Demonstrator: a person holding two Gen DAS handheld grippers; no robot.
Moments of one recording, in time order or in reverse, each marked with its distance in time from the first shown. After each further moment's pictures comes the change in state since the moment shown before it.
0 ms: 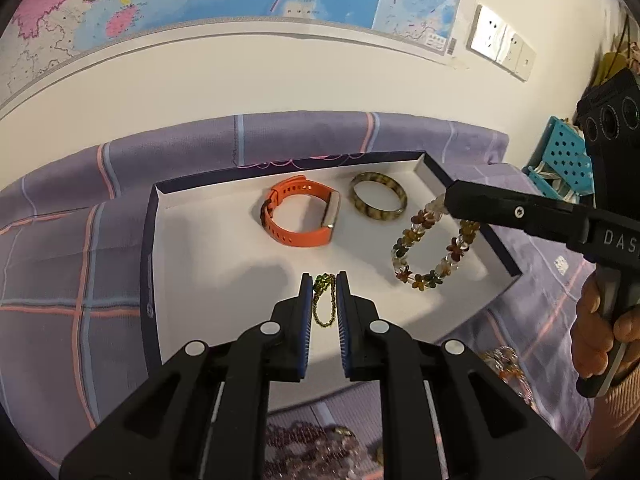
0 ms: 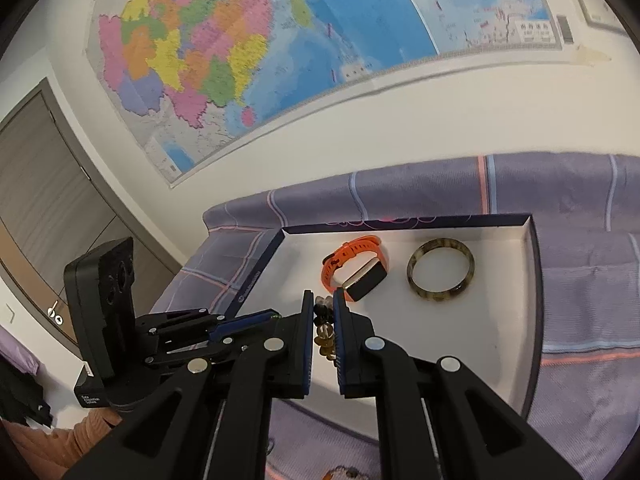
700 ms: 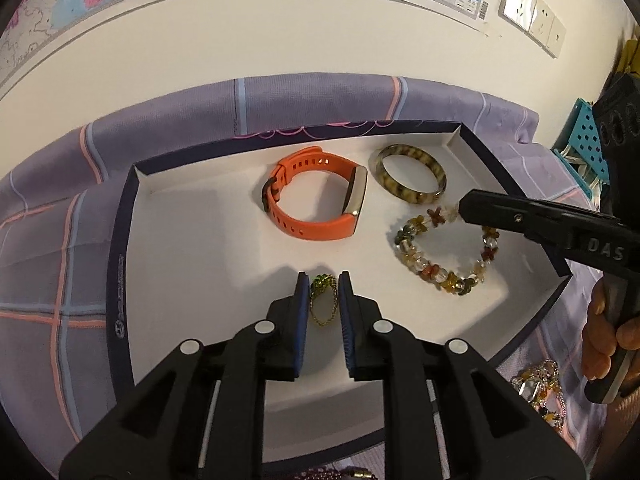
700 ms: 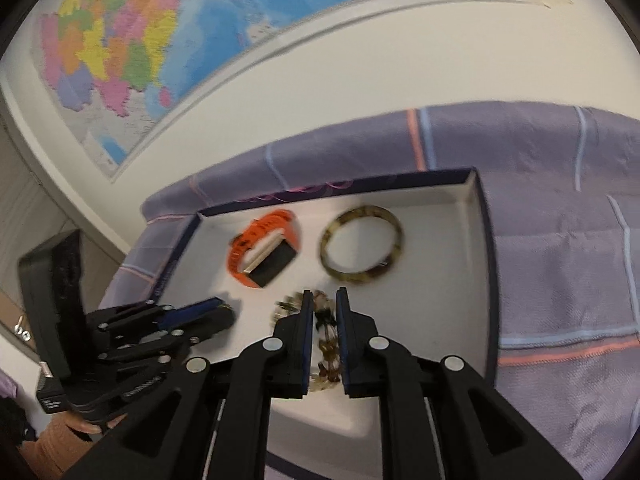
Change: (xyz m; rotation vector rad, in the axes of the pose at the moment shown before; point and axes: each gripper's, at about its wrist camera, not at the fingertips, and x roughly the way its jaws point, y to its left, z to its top) left arm 0.048 0.001 0.002 0.006 0.089 0.054; right arm 0.030 -0.050 -0.012 0.069 0.065 -0.183
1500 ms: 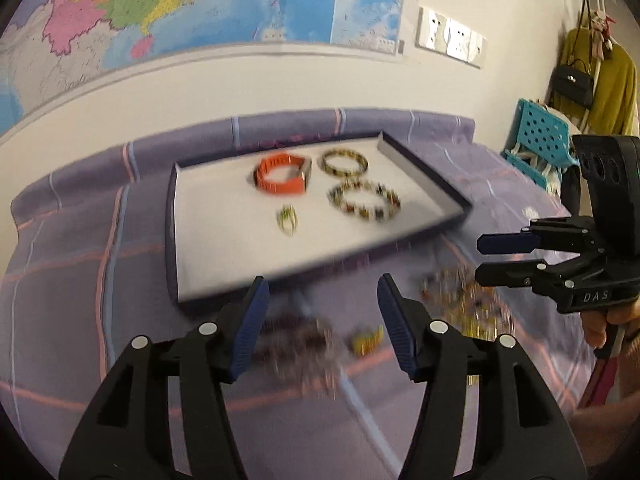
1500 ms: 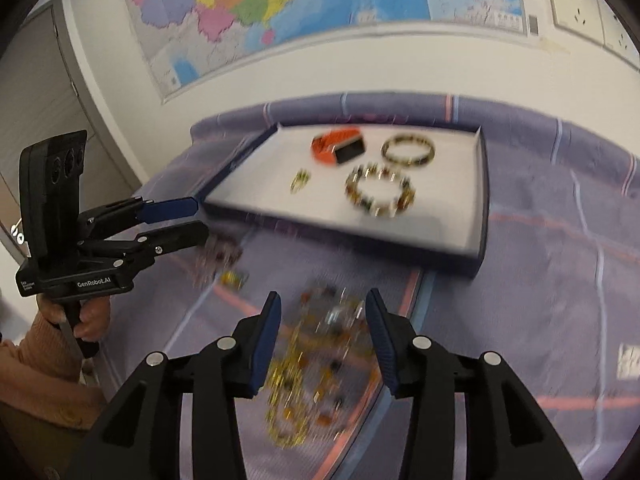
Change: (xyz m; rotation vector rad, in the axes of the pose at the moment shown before) left arm -0.107 -0.020 -0.094 0.083 -0.175 -0.056; right arm -0.086 0.056 -0.116 -0.255 0.052 -0.001
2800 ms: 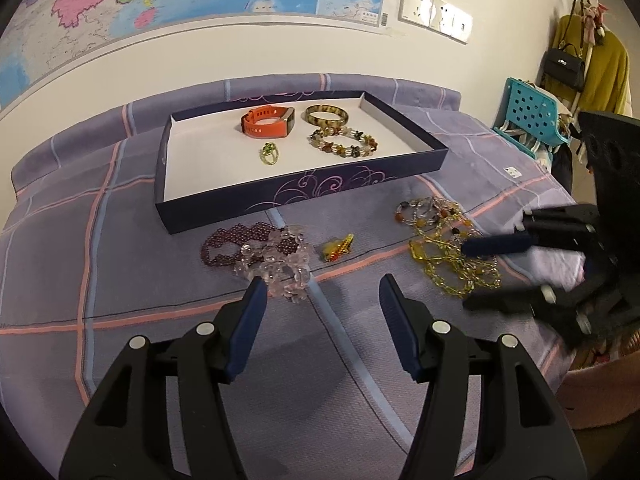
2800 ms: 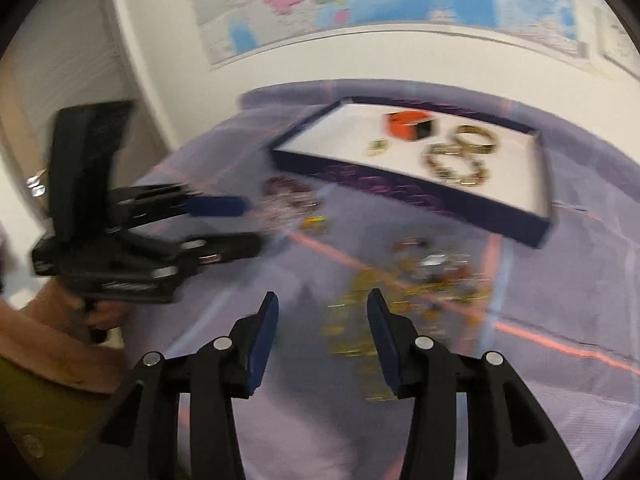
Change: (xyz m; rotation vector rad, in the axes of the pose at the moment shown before) left arm -0.016 -0.014 -0.050 0.000 0.045 -0.026; right arm -0.001 0.055 -0.031 -0.115 0.005 0.005
